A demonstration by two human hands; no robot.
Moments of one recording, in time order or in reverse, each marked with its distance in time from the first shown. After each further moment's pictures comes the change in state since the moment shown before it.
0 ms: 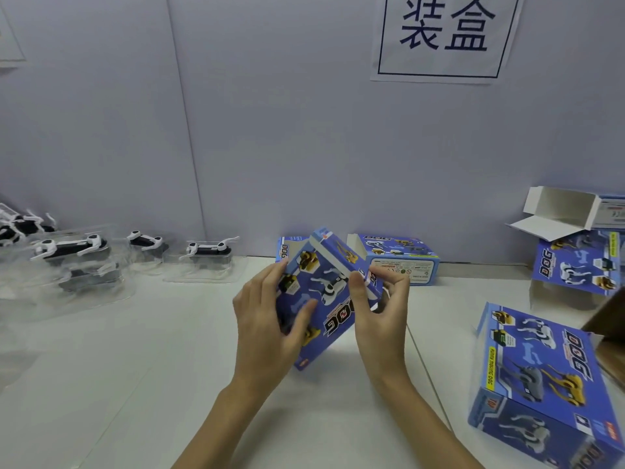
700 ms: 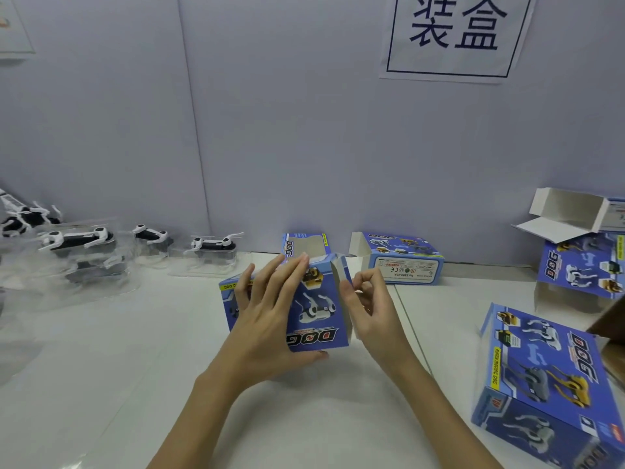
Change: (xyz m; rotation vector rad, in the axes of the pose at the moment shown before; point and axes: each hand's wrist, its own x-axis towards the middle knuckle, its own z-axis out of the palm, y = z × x) left_hand 0.008 -0.021 -0.024 0.375 -0.315 0.333; right_hand 0.014 0.011 -0.013 -0.169 -0.382 0.145
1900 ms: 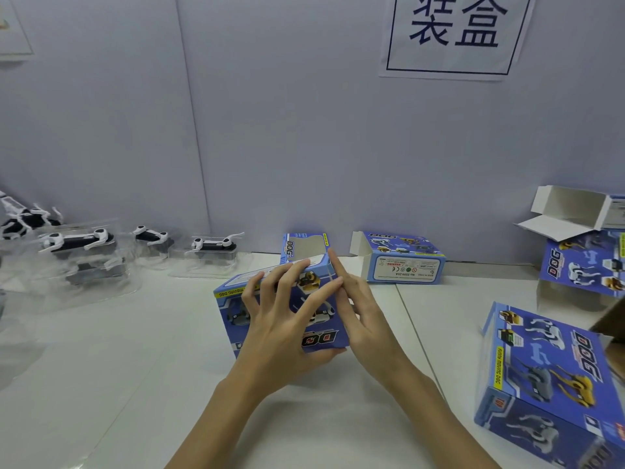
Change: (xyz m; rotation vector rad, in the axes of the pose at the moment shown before) left_hand 0.003 0.022 0.011 0.163 0.138 0.013; right_hand -0.007 0.005 0.008 -0.119 -0.187 -0.075
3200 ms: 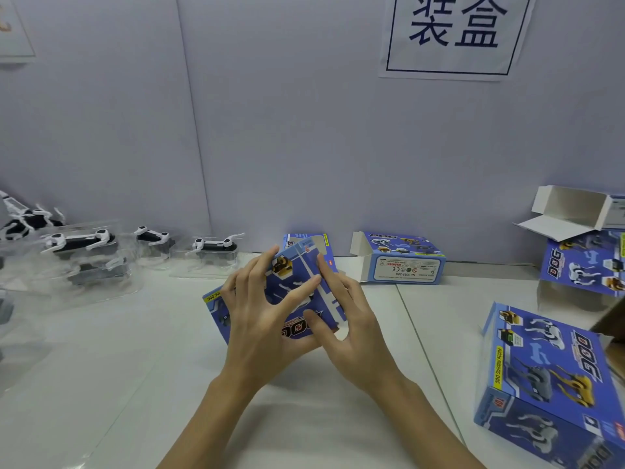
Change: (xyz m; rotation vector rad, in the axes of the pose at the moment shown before) left_hand 0.005 -0.012 -0.012 -0.088 0.138 -0.073; right_hand -0.005 0.002 0.015 -0.234 0.050 -0.205
